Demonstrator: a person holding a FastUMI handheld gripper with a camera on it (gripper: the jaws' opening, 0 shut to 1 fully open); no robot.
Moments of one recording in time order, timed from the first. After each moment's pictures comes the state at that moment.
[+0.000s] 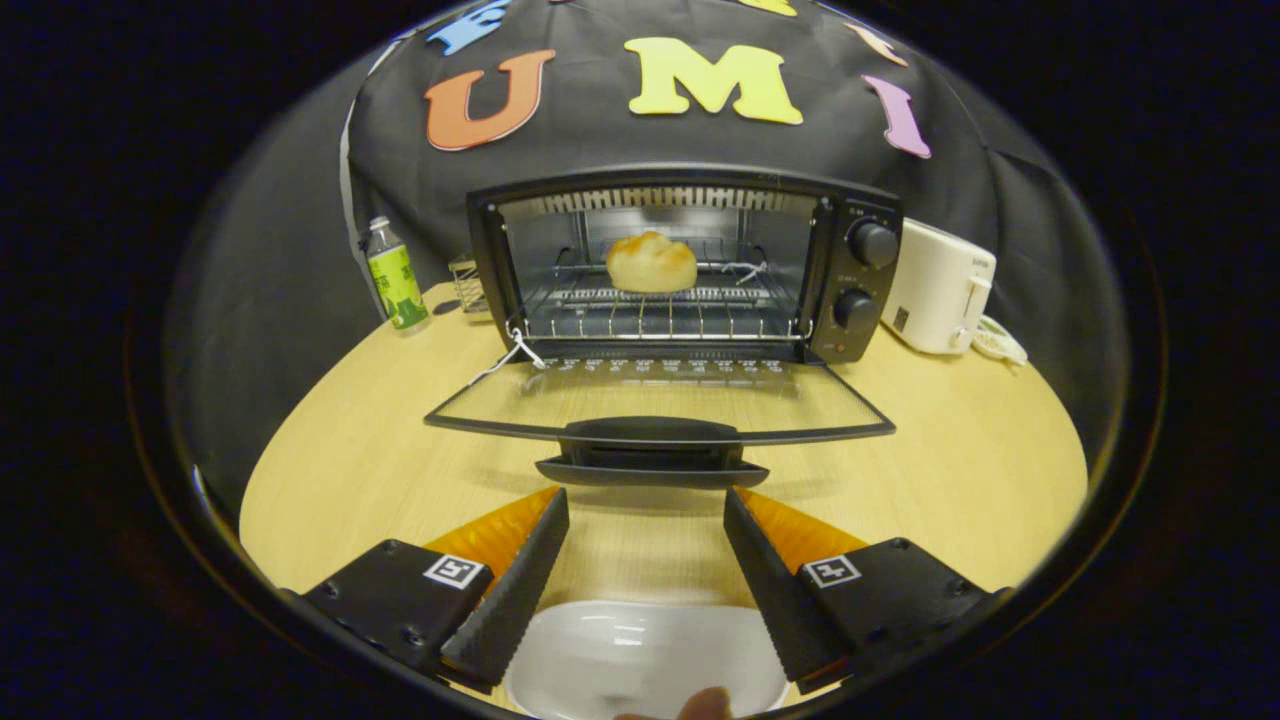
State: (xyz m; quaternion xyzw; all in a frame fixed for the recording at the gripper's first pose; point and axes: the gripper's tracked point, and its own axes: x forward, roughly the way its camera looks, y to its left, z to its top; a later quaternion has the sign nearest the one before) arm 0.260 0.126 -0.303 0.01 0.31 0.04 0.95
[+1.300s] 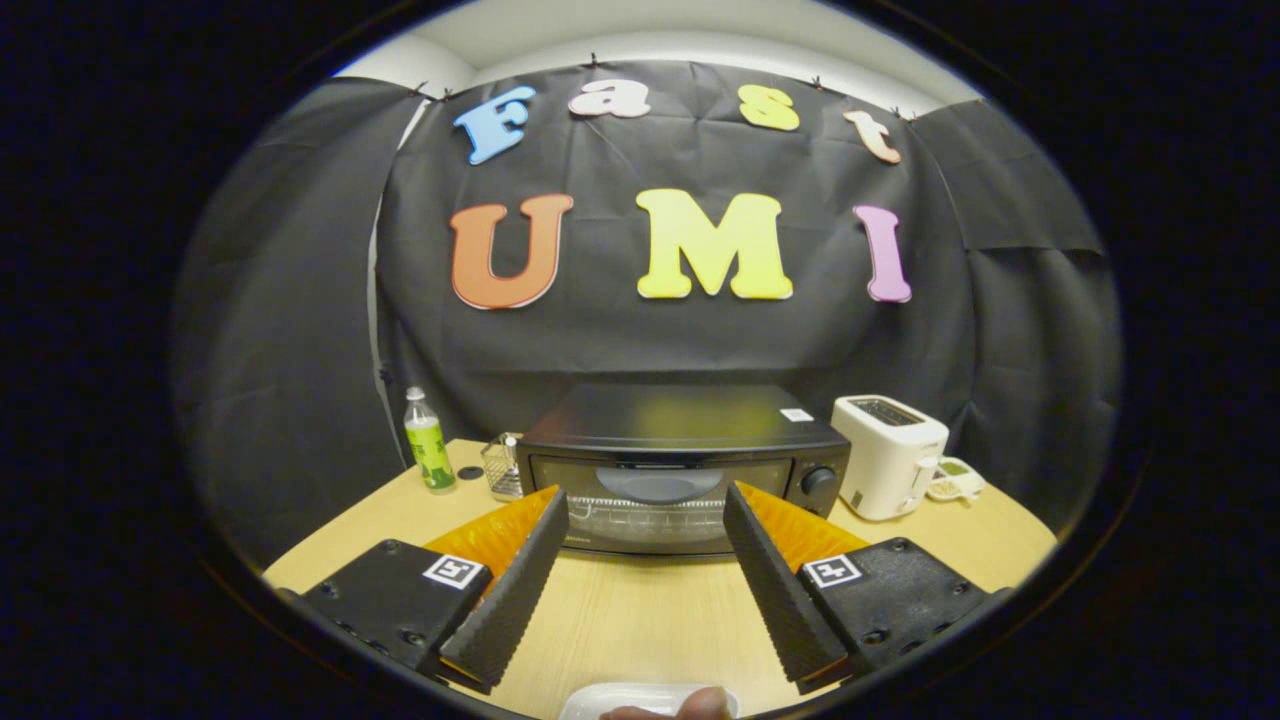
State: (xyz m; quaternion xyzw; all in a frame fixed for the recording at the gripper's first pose) arm 0.259 0.123 -0.111 0.00 0.09 0.05 0.99
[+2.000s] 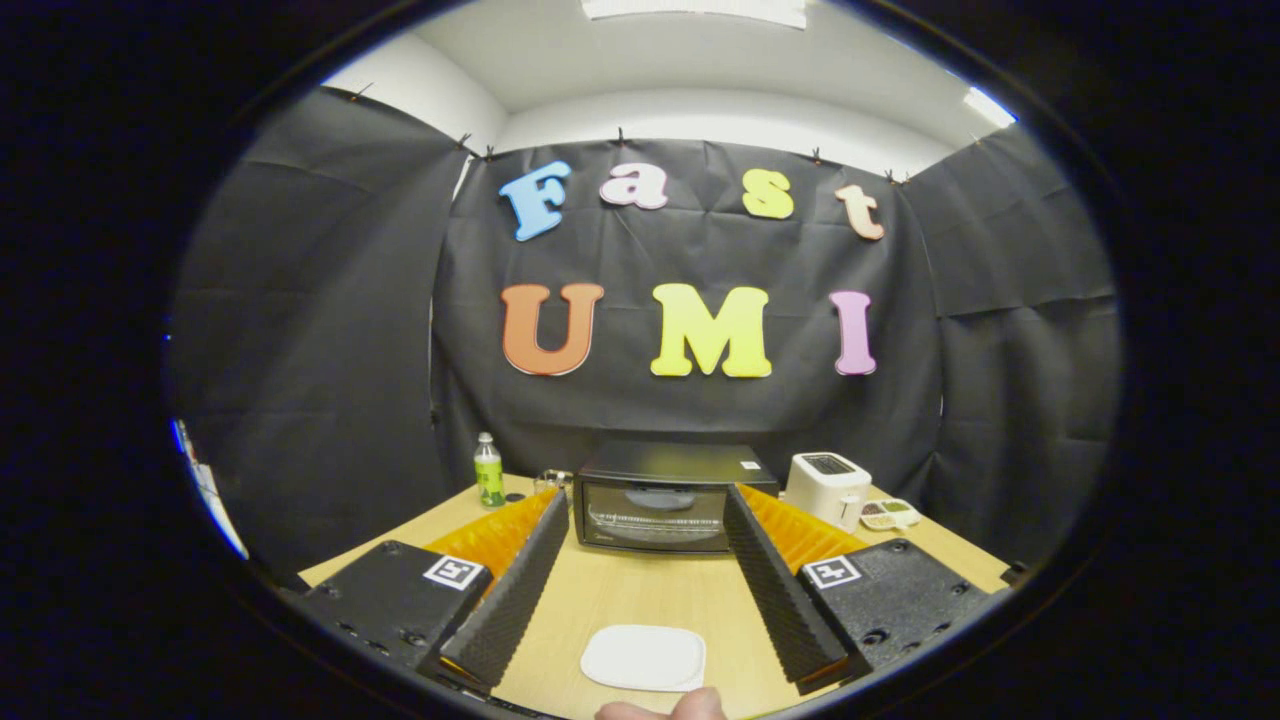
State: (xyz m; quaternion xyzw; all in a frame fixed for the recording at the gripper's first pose) arm 0.061 0.123 -0.024 -0.01 0.00 0.06 1.00
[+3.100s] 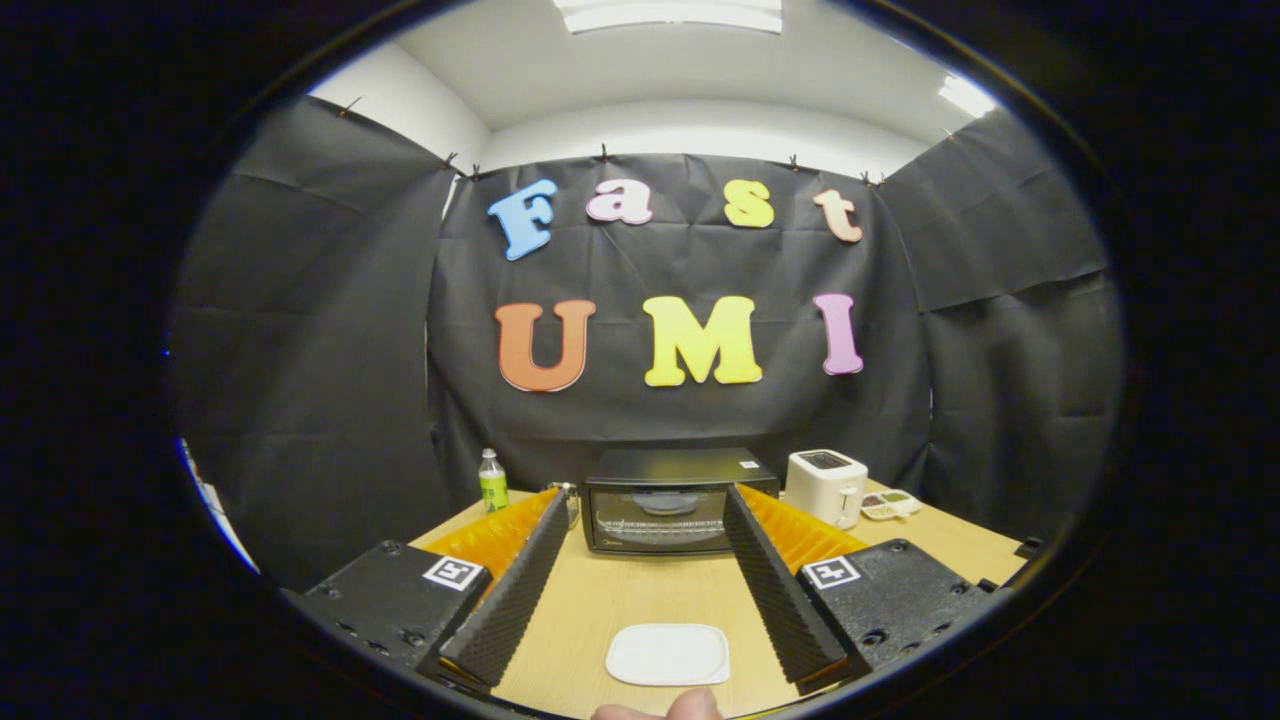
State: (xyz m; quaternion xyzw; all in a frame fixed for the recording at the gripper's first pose) arm 0.053 0.136 -0.031 0.02 -0.01 0.04 1.00
